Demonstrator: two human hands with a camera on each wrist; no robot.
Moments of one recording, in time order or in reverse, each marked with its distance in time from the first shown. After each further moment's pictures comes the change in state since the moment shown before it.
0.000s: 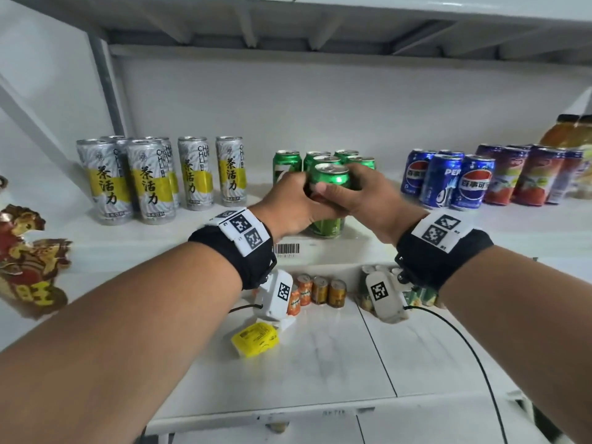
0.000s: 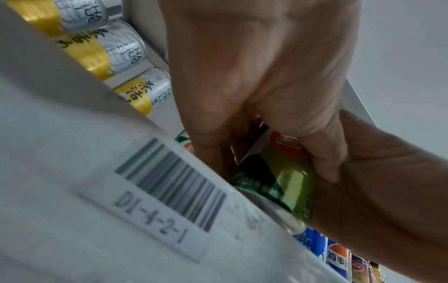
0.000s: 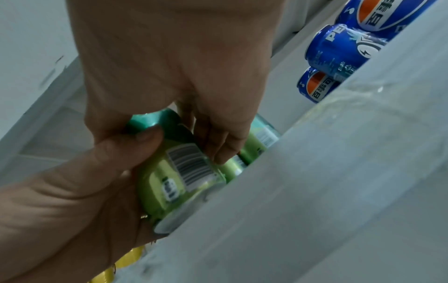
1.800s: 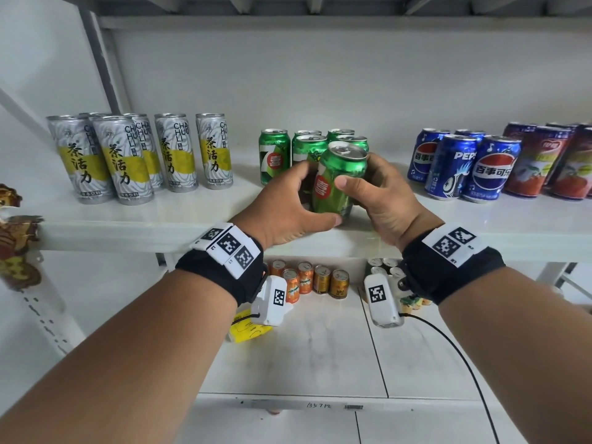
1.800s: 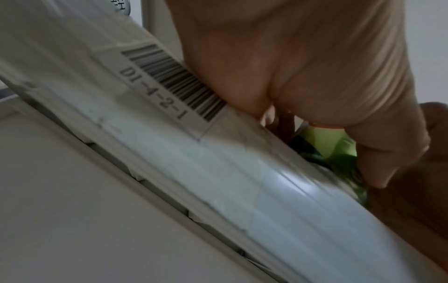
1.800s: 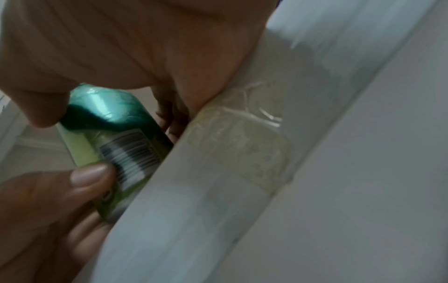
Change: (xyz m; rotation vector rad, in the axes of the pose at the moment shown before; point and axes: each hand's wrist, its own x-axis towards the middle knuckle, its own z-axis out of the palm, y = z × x) left_hand -0.001 -0.023 0.042 0.180 0.065 0.114; right_hand -0.004 0.040 -0.049 0.401 -0.084 -0.041
